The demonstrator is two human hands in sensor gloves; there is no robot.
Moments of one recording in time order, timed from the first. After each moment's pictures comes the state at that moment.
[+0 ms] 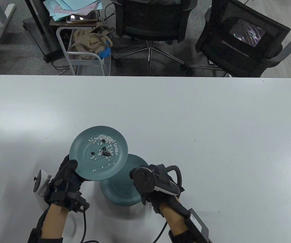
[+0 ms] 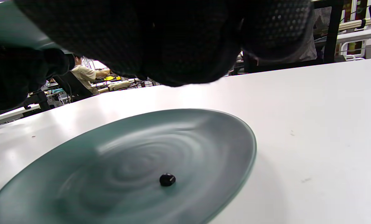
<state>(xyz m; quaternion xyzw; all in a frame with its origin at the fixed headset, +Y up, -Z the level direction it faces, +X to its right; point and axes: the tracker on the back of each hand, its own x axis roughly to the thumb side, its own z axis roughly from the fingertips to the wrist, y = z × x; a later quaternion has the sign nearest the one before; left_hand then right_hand) -0.285 -0.752 -0.175 -0.12 0.08 0.86 0.48 0.011 -0.677 -0.186 0.23 0.05 0.97 0.11</state>
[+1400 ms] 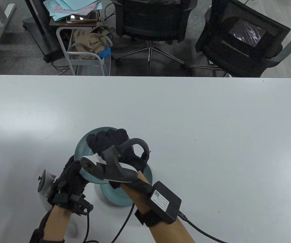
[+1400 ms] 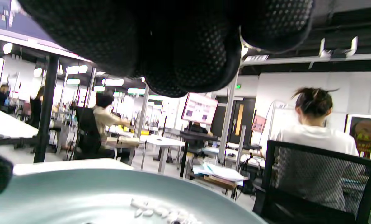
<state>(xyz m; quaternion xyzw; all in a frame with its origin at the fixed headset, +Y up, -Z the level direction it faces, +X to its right) -0.271 -0.753 -0.174 -0.13 0.05 0.87 0.48 -0.109 -0.548 -0.209 0.29 -0.16 0.94 -0.03</state>
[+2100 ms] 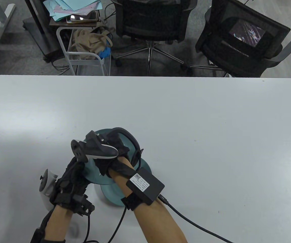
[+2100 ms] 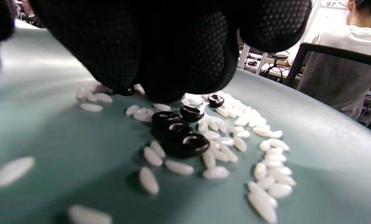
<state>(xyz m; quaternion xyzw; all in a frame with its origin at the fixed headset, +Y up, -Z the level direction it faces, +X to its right) -0.267 -0.756 -0.174 -0.13 0.05 0.86 0.49 -0.139 -0.604 -0.248 0.30 0.06 0.95 -0.11</state>
